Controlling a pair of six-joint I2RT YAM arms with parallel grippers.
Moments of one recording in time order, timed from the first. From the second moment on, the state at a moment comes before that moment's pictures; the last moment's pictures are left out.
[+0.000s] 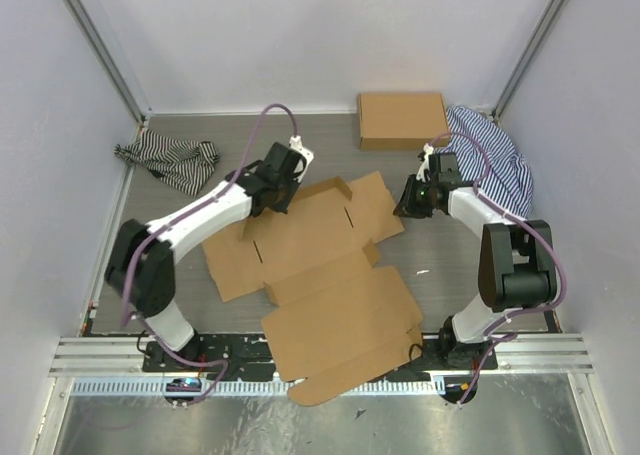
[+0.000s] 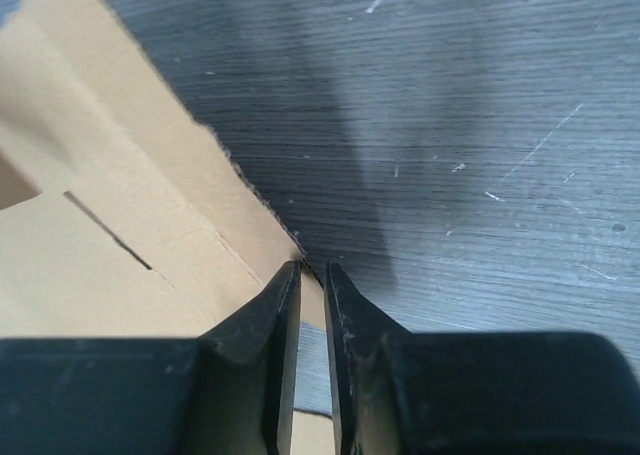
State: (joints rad) left arm -0.66 1.72 1.32 -0.54 -0.24 0.00; right arm 0.07 1.62 0.96 -0.32 -0.31 0.32
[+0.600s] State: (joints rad) left arm -0.95 1.32 1.26 -0.67 -0.38 -0.03; right arm 0.07 1.14 0.89 -0.37 -0.33 0.33
